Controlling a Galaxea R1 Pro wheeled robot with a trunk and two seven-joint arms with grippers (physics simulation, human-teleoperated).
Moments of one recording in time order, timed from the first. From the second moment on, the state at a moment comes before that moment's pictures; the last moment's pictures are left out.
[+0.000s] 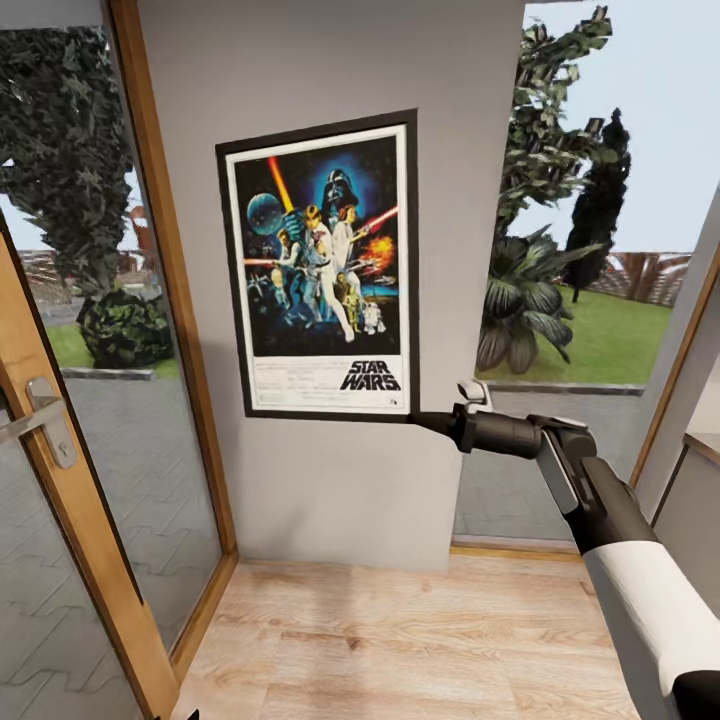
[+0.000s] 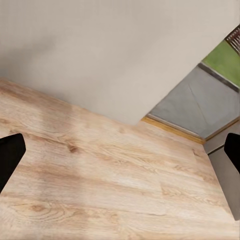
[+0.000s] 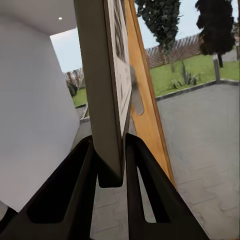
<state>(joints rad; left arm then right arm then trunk) -0.19 0.36 -0.83 -0.30 1.51 -0.52 -0.84 -0.83 -0.16 0.04 -1.11 -0.35 0.61 1.35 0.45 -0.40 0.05</state>
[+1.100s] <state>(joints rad) -0.19 0.36 -0.83 -0.30 1.51 -0.53 -0.84 -0.83 -0.17 0.04 -1.12 -0.35 0.51 1.36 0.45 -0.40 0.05</state>
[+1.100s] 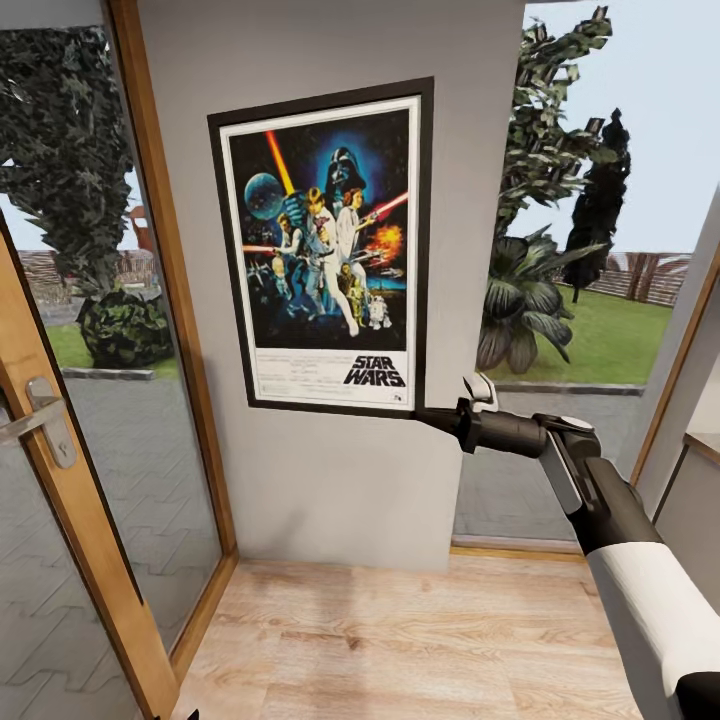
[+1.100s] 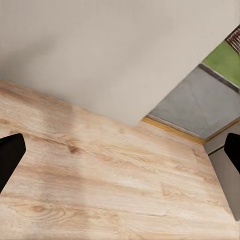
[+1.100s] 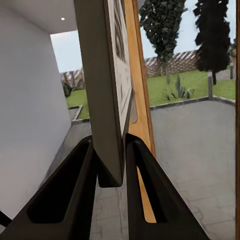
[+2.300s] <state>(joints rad) -0.19 0.36 -0.83 -0.30 1.51 -0.52 -0.84 -0.83 -0.17 0.04 -1.12 -0.35 0.51 1.35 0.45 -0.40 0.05</state>
